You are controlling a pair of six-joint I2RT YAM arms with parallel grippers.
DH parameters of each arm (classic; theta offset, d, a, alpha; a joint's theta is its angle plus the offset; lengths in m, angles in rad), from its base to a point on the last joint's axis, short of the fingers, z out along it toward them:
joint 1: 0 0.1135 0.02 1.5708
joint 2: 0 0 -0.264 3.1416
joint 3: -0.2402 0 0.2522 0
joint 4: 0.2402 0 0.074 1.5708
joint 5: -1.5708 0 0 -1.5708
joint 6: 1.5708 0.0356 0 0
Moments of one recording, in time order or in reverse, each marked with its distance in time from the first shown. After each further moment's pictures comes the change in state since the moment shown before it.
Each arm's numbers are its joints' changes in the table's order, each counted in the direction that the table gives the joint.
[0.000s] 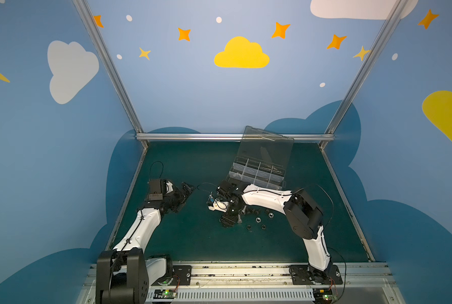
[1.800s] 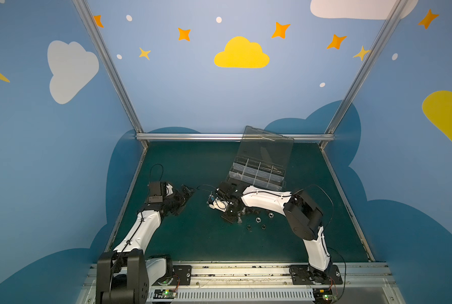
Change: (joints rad) left arm 0.006 0.013 0.034 0.000 -0.002 0.000; right arm 0.012 0.005 0.021 -0.043 -0.089 0.129
